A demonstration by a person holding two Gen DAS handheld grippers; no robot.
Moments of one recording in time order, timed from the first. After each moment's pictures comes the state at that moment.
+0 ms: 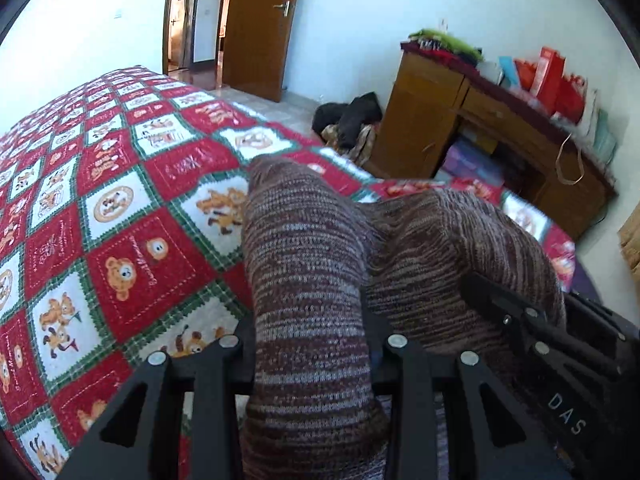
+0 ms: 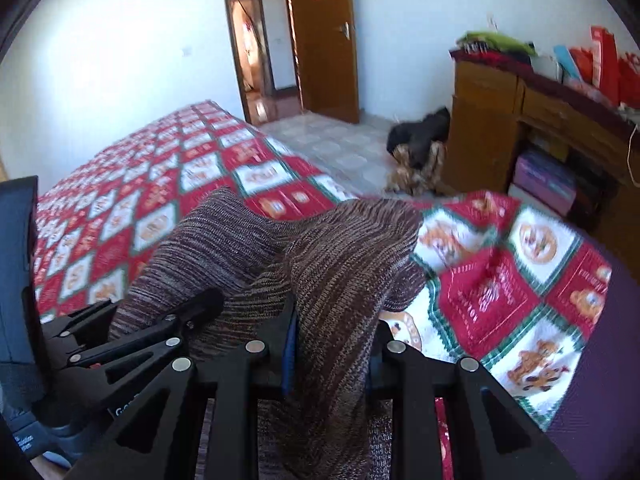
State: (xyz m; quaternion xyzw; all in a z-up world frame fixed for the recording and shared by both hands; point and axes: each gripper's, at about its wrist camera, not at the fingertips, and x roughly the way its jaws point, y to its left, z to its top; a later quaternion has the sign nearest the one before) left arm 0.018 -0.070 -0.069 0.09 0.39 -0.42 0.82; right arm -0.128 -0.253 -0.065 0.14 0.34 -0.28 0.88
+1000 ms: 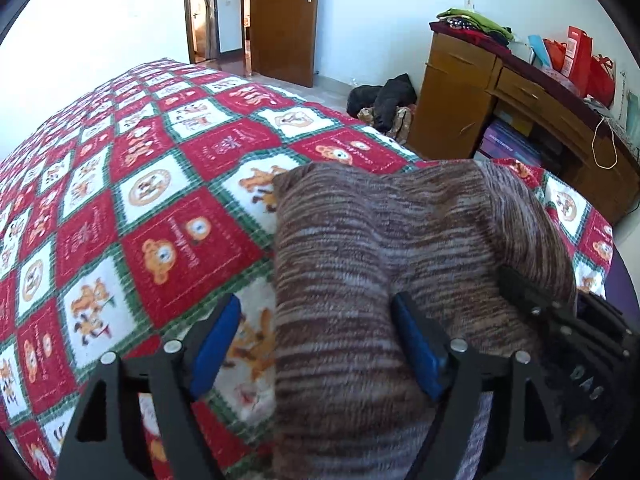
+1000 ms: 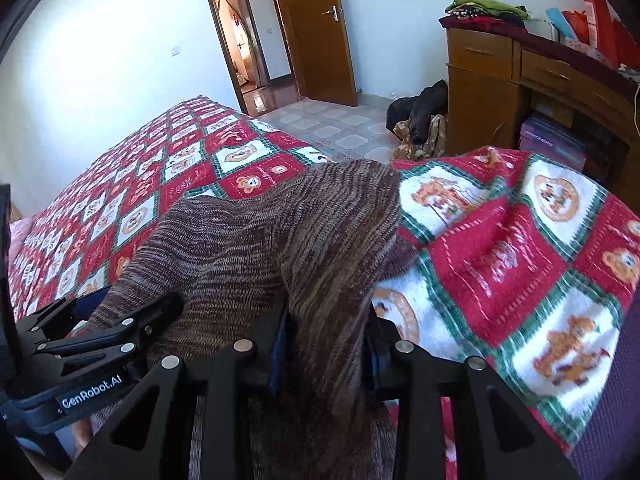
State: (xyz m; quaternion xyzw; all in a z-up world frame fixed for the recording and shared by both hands) left arm 0.014 -0.058 -0.073 0.13 0.40 -0.37 0.83; right arm -0.142 -0.276 -0.094 0.19 0.34 -0.27 0.88
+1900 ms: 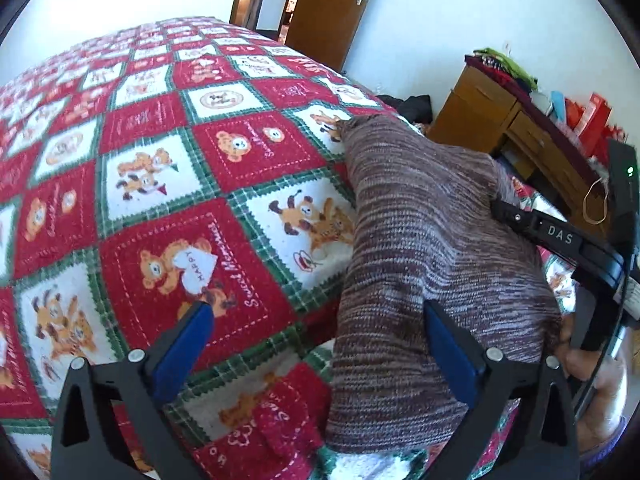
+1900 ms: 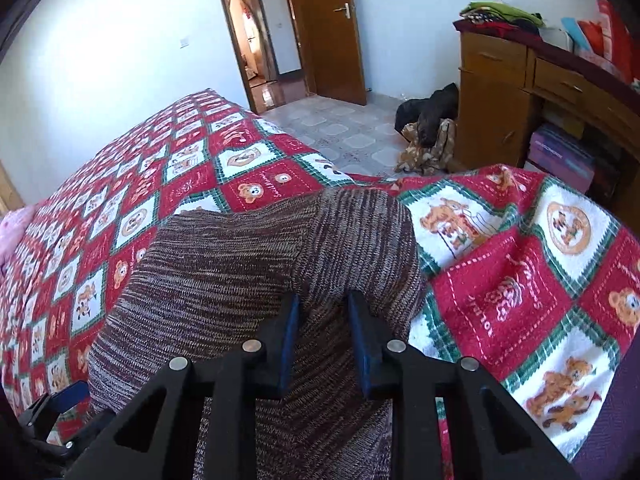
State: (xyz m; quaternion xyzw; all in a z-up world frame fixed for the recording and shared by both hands) left arm 0.007 0.015 -0.095 0.03 0.45 -0.35 0.82; right arm -0.122 -0.291 -0.089 0.17 0.36 -0.26 0.88
